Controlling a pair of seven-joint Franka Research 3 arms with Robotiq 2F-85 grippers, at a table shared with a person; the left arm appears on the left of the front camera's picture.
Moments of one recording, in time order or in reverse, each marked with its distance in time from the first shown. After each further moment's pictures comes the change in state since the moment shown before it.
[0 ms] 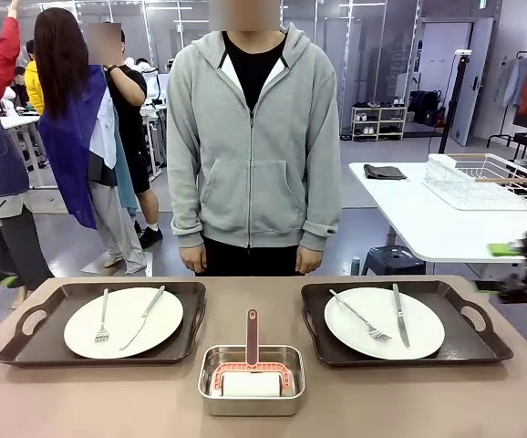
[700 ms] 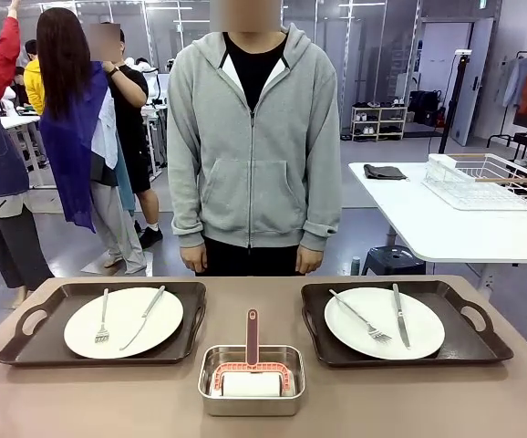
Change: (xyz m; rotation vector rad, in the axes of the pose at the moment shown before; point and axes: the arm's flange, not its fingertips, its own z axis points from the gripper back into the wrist) left arm -0.072 0.051 0.090 -0.018 -0.194 0.016; right arm -0.010 0.017 0.077 -0.062 -0.191 0.039
